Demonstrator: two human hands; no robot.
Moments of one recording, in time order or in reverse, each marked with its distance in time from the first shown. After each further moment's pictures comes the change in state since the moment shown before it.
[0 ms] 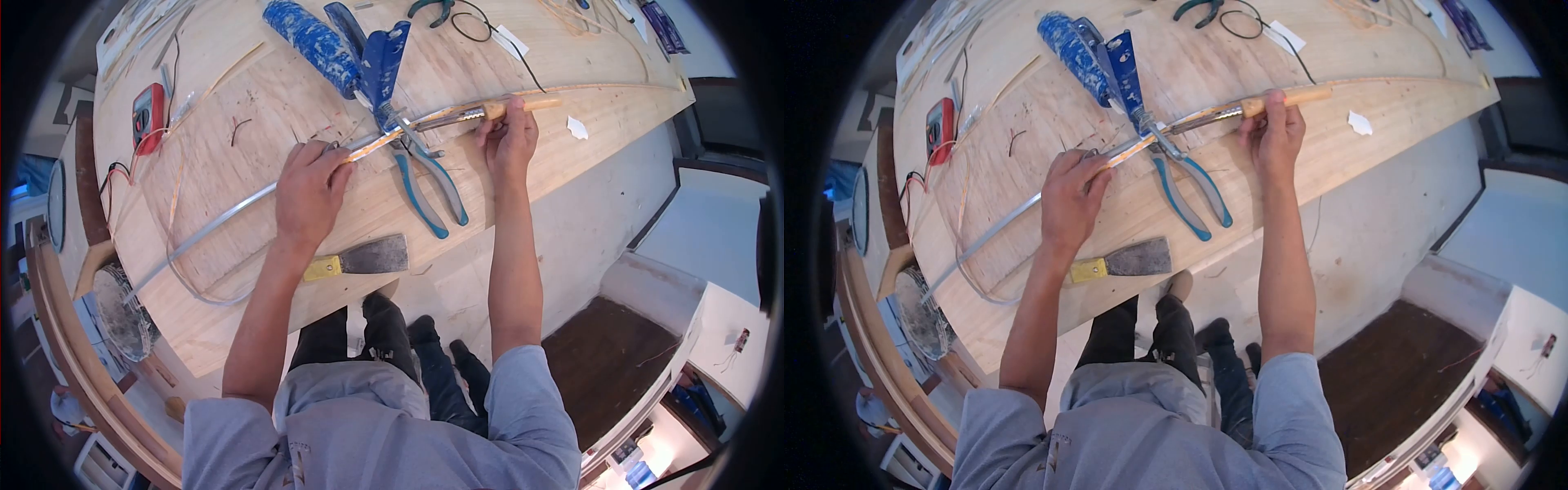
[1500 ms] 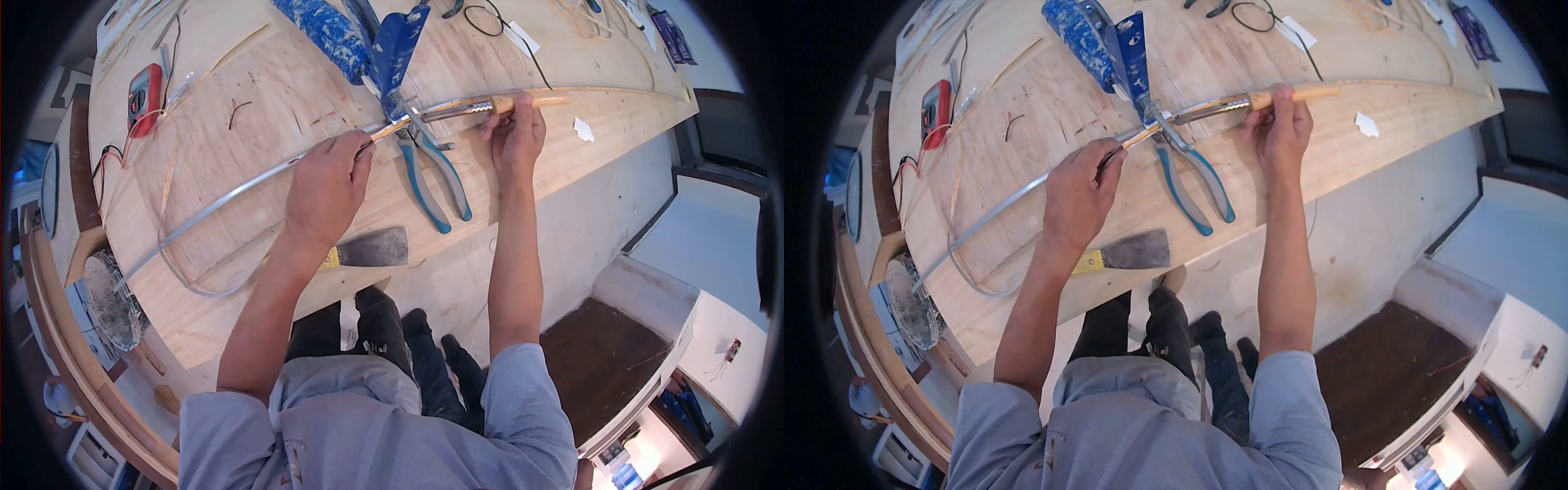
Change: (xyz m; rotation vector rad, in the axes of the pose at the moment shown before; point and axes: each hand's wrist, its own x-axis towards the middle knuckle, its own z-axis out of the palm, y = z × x) left_hand 0.003 0.027 0.003 -0.121 -0.002 -0.066; right_hand 0.002 0.000 -0.002 -0.046 -0.075 0.004
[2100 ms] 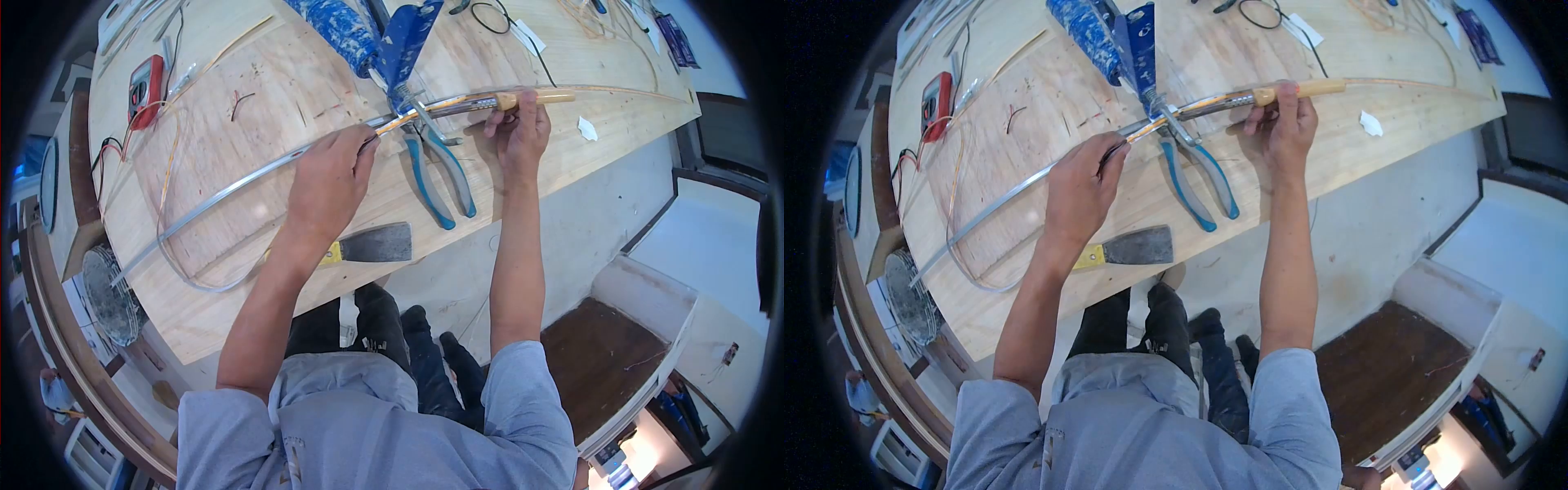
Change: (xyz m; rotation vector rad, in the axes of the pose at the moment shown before) left_hand -0.002 -0.006 0.002 -0.023 0.056 0.049; right_hand -0.002 -0.004 0.005 -0.052 -0.007 -0.001
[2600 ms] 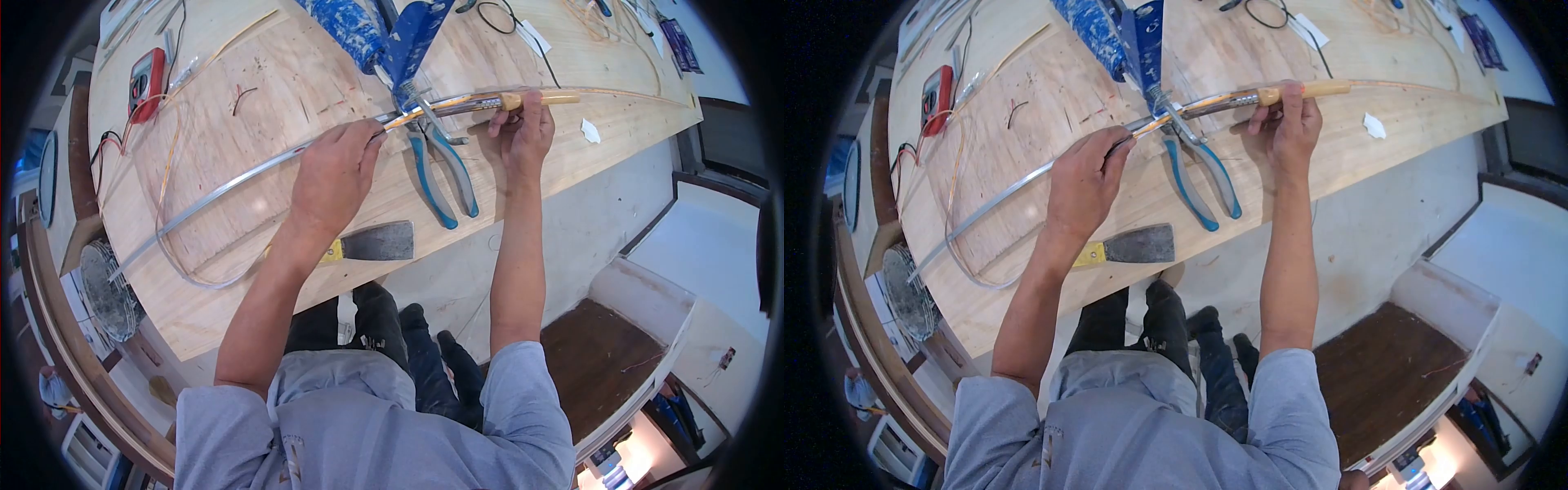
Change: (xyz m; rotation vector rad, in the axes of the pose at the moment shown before) left_hand 0.003 0.000 0.000 0.005 -0.016 0.004; right_hand 0.000 0.000 0.000 -0.003 -0.007 -0.001
